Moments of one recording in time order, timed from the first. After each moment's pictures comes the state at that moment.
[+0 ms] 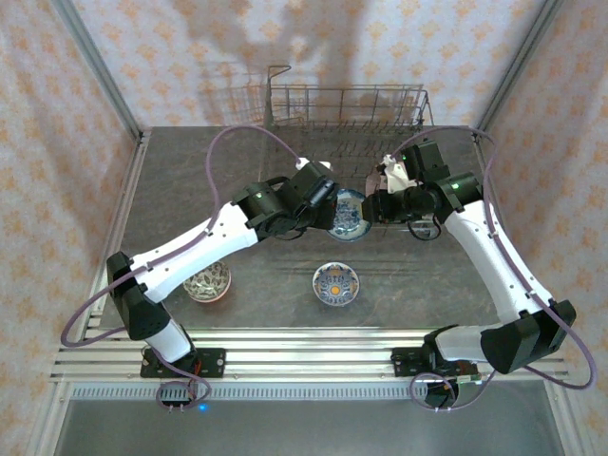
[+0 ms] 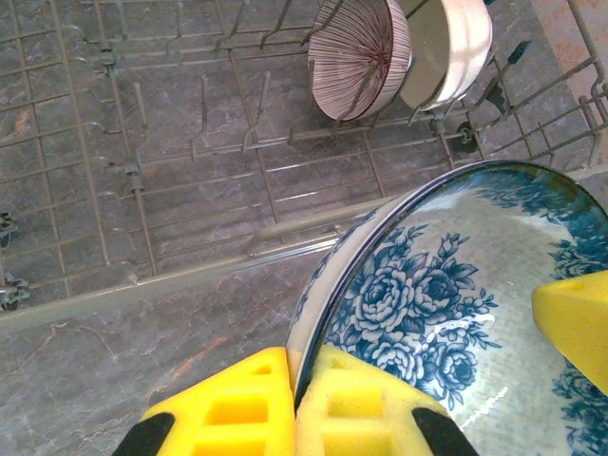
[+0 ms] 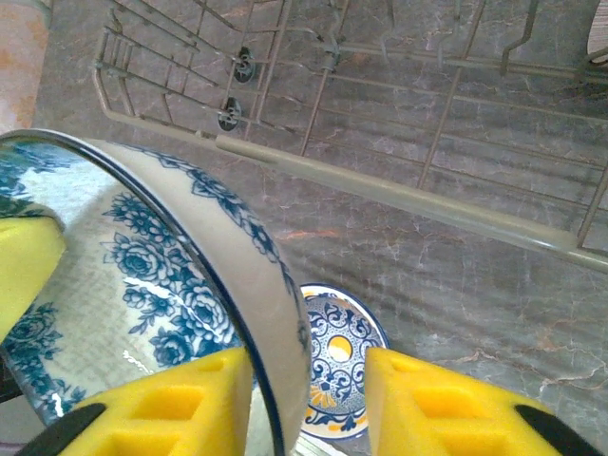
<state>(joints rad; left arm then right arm) -0.89 1.63 1.70 -0.92 -0.24 -0.67 0.34 1.31 1.42 -1.11 -0.42 0.25</state>
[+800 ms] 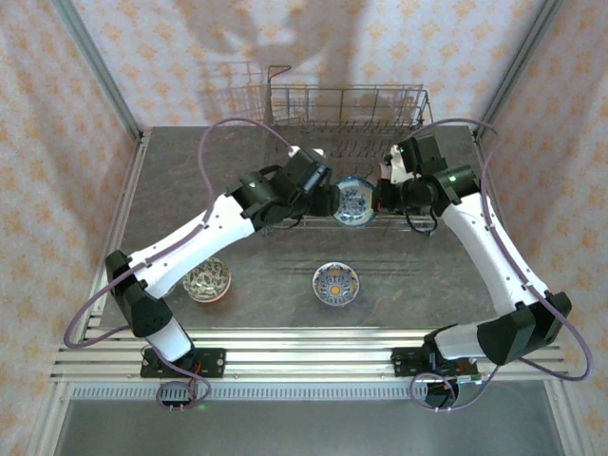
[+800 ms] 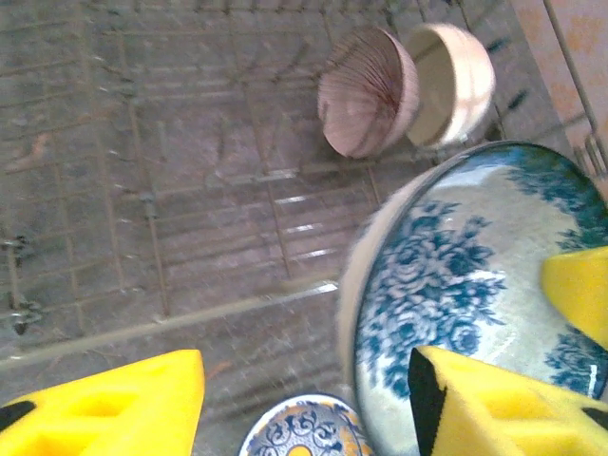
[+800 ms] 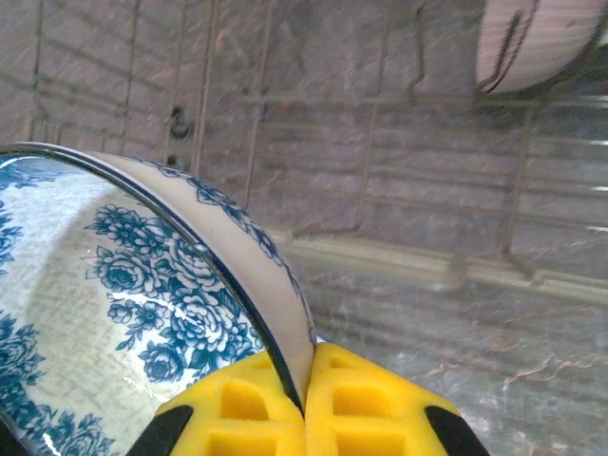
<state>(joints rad) -0.81 1.64 1.75 -0.93 -0.21 -0.66 0.35 1.37 1.49 -1.10 -0.23 0.39</state>
